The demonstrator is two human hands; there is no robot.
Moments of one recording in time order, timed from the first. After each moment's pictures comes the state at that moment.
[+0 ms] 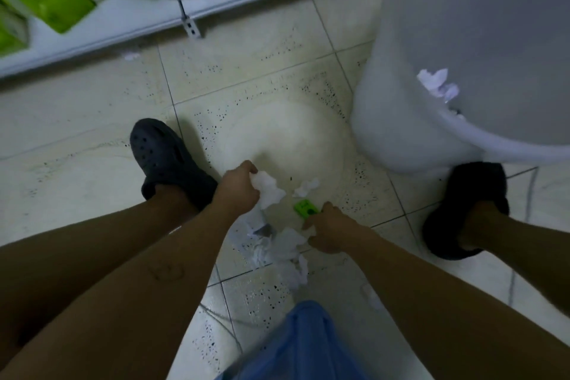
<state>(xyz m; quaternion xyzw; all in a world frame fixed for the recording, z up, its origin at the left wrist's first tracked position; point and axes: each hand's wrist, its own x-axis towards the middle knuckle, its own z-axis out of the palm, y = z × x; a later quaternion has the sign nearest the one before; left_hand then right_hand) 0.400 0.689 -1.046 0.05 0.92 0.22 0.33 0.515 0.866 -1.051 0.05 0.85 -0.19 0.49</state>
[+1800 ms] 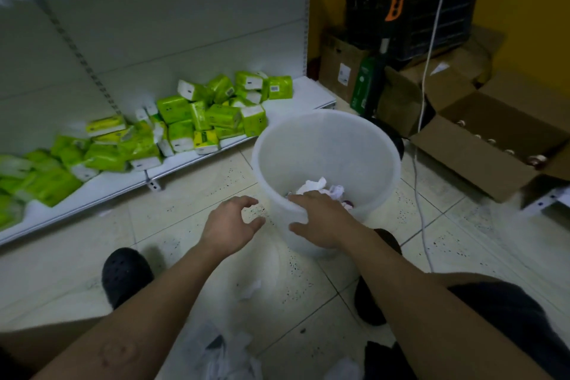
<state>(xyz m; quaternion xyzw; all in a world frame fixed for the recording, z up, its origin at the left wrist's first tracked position) 0.429 0.836 -0.854 0.25 0.93 0.24 0.11 0.535 1.014 -0.822 0.13 0.96 -0.24 0.11</state>
